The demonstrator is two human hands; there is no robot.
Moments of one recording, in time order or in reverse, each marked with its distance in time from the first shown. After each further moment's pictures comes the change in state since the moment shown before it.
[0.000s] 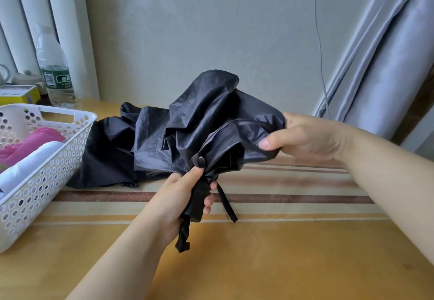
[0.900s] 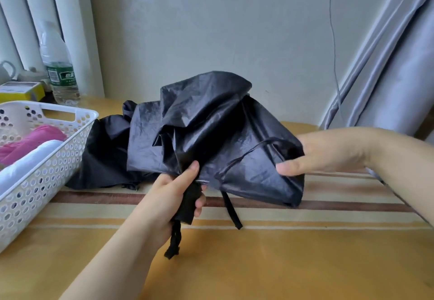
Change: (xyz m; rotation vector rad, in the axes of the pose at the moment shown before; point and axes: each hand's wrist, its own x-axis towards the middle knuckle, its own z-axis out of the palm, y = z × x) left_hand 0.008 0.001 -0.013 0.086 0.171 0.019; right_hand -0.008 0.011 -0.013 -0.288 -0.166 0.447
